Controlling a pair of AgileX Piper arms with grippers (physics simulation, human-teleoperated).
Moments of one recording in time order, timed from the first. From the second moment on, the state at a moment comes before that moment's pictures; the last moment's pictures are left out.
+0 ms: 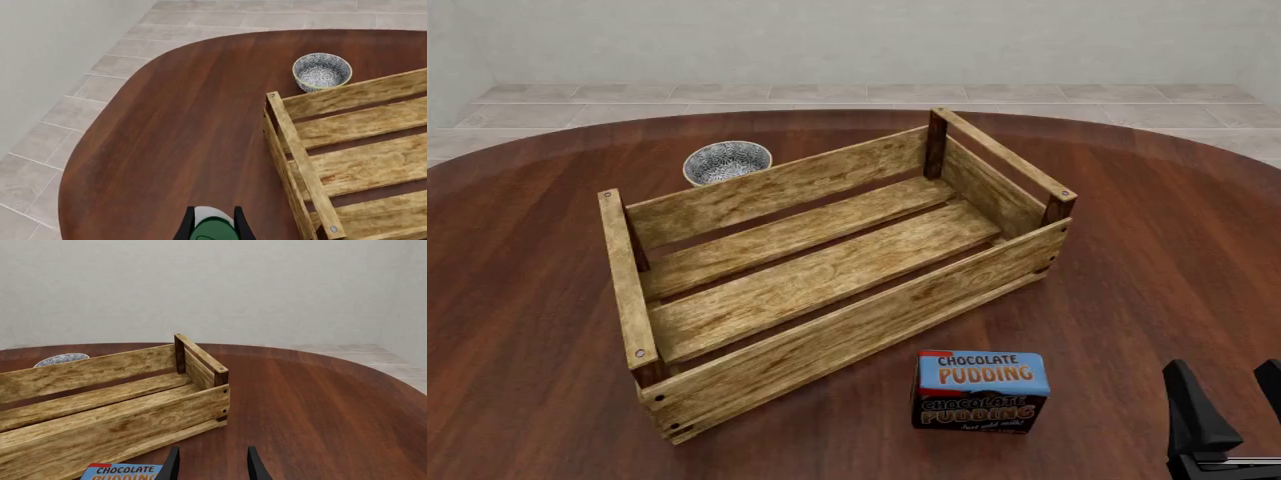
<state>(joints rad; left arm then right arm) 0.40 0.46 -0.80 0.78 0.17 0.00 0.00 0.00 0.00 0.00</state>
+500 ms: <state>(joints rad) 0.16 0.58 -0.96 0.73 0.21 0.00 0.00 0.00 0.00 0.00</state>
